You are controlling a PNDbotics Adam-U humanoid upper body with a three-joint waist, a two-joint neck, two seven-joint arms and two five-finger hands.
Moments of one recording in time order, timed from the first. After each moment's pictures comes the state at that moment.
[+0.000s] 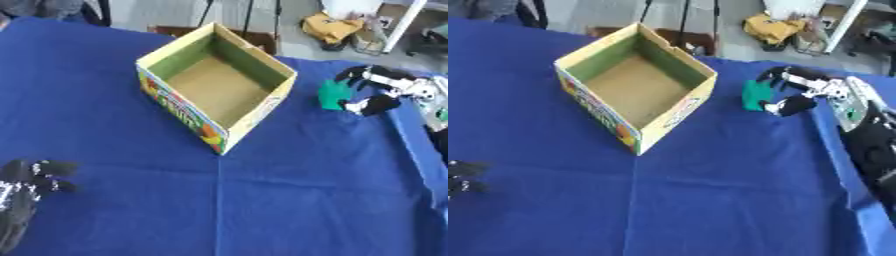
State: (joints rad) left arm -0.32 0.26 -0.12 -1.59 0.15 -0.15 -0.32; right arm -0.82 -0.74 -0.07 -0.75 0.69 -0.52 0.44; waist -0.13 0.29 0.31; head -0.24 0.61
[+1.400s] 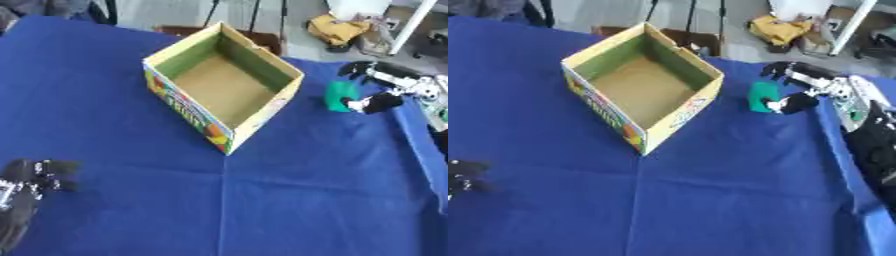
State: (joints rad) left arm -0.32 0.26 -0.12 -1.60 0.14 -0.16 -0.32; right arm -0.82 -0.74 -0.07 -0.76 0.73 -0.52 0.39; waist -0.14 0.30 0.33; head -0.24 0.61
